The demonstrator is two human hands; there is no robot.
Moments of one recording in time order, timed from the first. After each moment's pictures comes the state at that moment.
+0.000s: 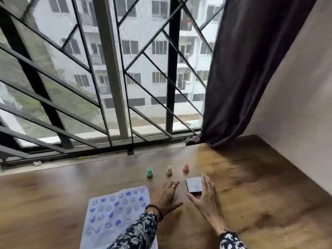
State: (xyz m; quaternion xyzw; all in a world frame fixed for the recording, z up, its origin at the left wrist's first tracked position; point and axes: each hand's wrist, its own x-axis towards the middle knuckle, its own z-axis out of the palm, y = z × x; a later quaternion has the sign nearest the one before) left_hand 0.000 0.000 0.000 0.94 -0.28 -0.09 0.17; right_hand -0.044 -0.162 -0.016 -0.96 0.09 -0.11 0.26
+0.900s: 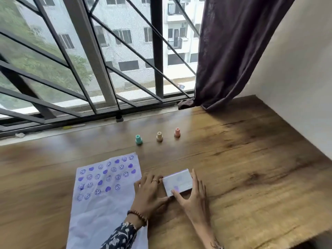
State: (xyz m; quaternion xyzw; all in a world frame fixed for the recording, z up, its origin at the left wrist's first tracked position) left_hand -0.076 0.024 -0.034 0.96 -0.16 -0.08 0.20; right_hand -0.128 -0.125 -0.048 -0.89 0.17 -0.15 0.38
